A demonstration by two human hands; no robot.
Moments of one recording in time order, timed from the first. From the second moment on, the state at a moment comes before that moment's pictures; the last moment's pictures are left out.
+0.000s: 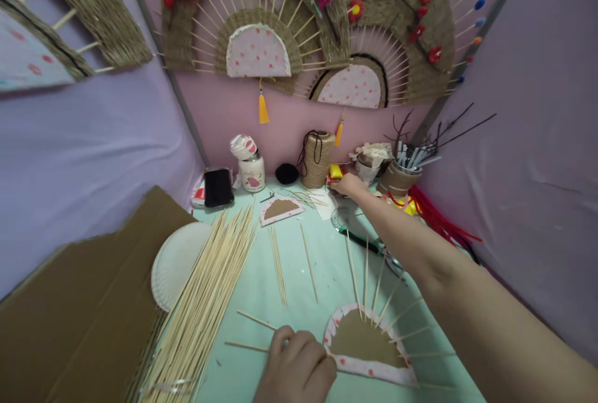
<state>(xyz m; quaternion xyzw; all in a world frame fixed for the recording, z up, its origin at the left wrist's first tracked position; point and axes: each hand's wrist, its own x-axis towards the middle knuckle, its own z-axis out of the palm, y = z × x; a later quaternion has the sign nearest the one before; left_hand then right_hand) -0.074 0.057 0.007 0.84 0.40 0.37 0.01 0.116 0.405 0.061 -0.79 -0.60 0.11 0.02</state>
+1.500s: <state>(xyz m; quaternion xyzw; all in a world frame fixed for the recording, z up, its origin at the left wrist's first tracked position) -0.092 0.040 0.046 0.51 0.58 0.46 0.43 0.076 0.137 0.104 -0.33 -0.85 0.41 0.02</state>
